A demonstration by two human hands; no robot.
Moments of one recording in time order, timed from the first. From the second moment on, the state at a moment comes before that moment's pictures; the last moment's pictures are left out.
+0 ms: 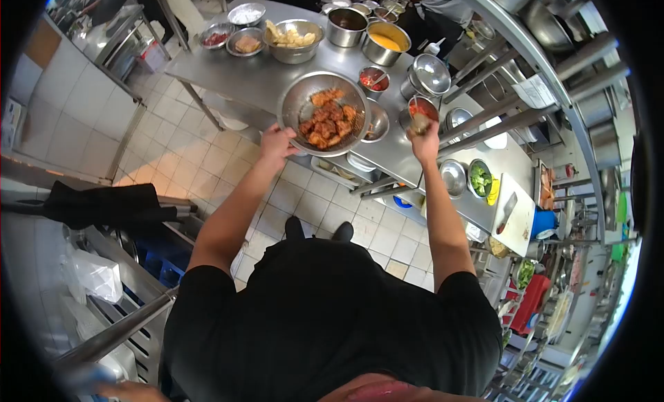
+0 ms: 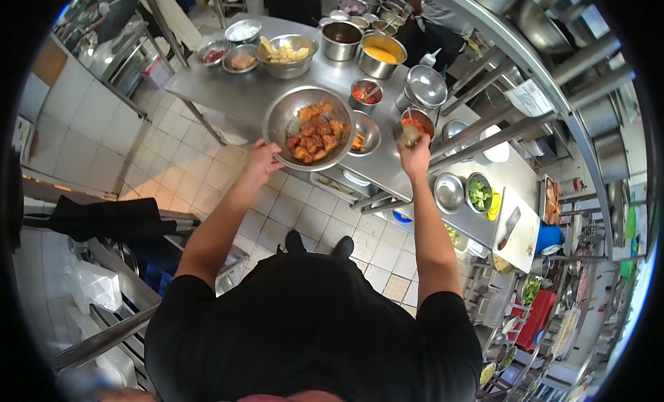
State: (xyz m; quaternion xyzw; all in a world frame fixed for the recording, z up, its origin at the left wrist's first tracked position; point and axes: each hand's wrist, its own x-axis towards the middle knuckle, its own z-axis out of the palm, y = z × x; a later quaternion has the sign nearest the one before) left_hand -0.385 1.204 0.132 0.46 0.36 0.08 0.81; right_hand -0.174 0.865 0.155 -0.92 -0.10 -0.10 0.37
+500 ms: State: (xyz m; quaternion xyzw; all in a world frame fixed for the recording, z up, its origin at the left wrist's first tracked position) left_hand -0.561 1.257 0.064 0.38 0.53 0.31 0.69; right_hand -0.202 0.841 -0.192 -0.96 -0.08 -0.03 0.28
